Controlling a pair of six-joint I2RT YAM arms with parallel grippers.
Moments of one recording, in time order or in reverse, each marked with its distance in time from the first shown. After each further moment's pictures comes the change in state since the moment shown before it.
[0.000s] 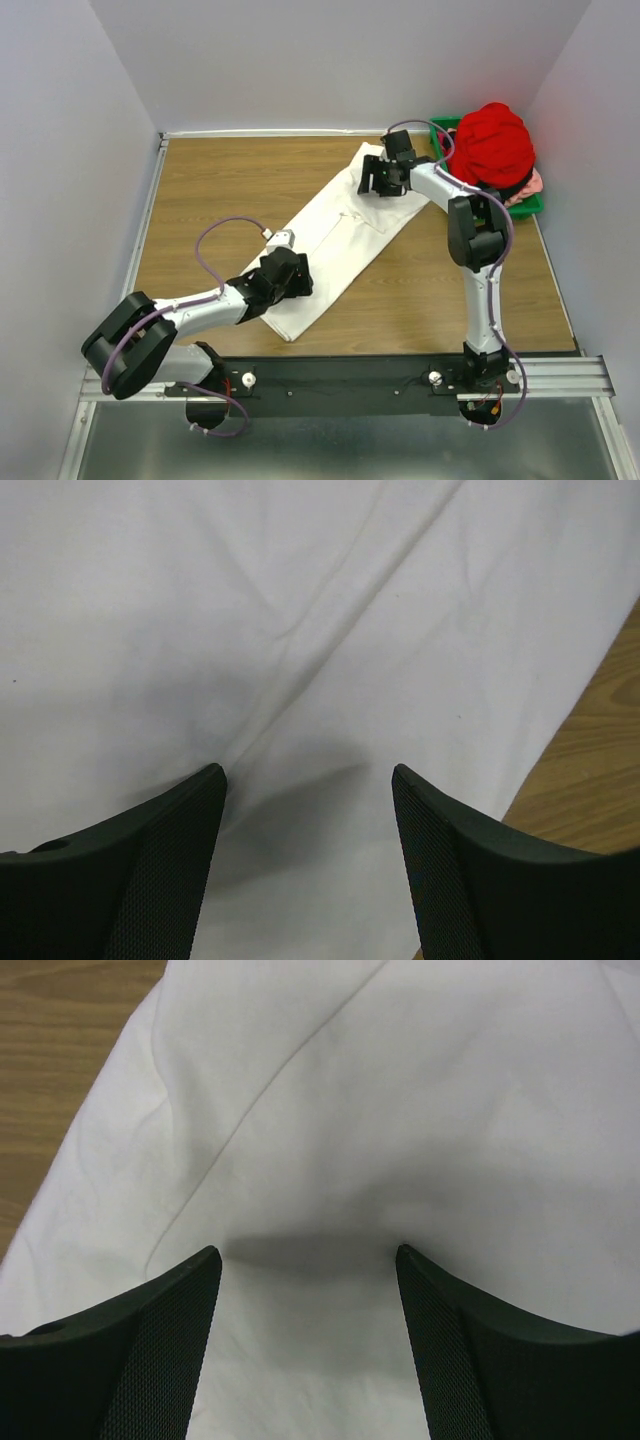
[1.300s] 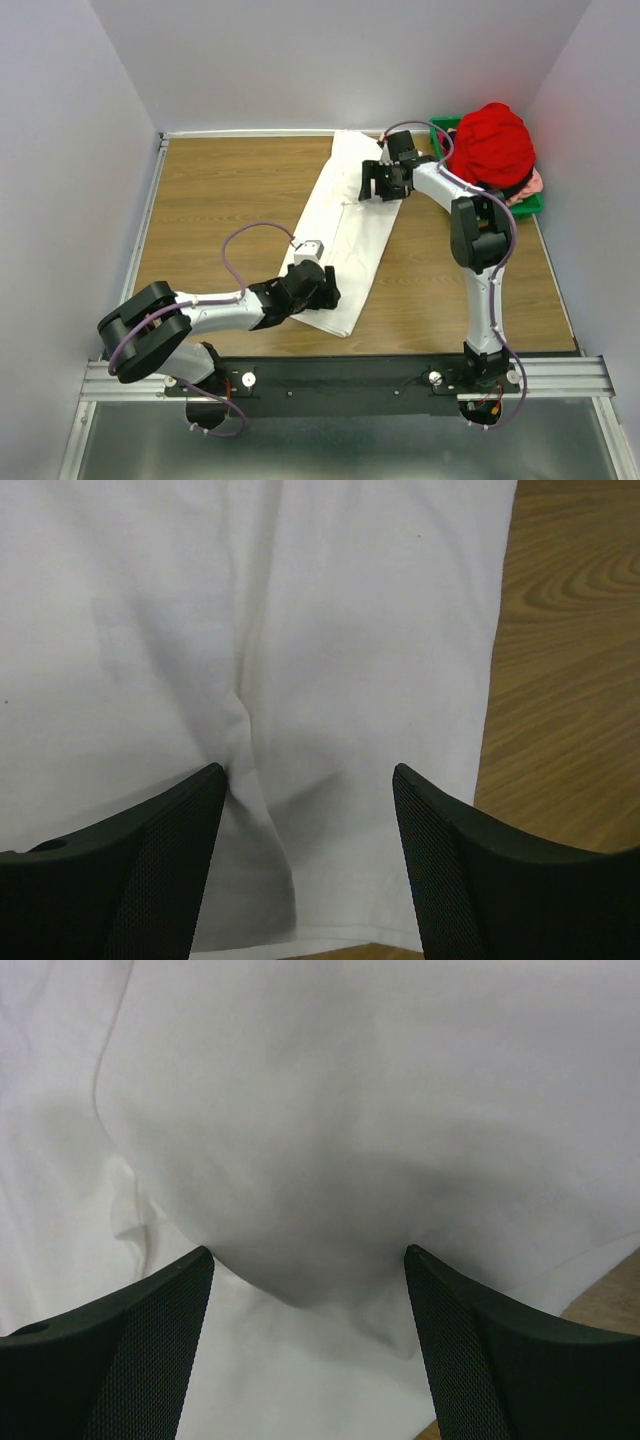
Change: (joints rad) left arm -0.204 0.098 0.048 0.087 0.011 -0.072; right arm -0.003 -0.010 0.013 -0.079 -0.067 -0.112
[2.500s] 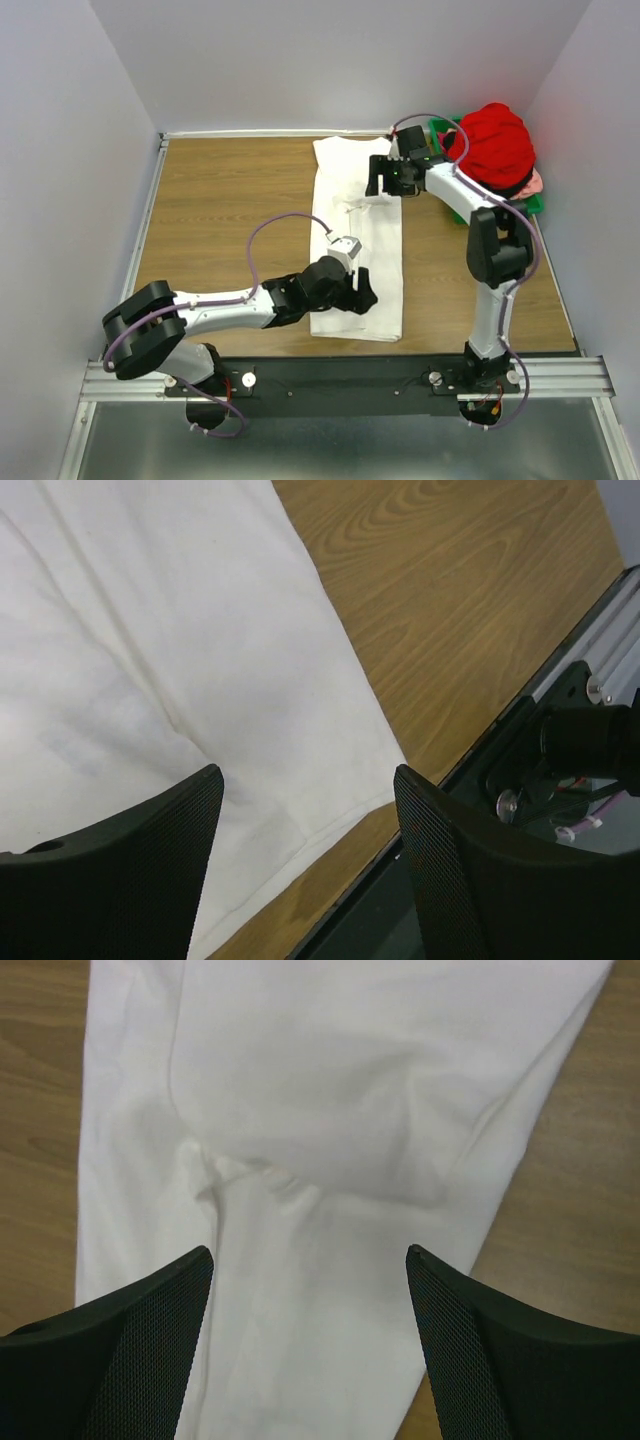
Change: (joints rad) left arm -0.136 0.032 0.177 0.043 0.157 0.074; right arm 0.003 -0.153 -0.092 -0.008 0.037 -0.011
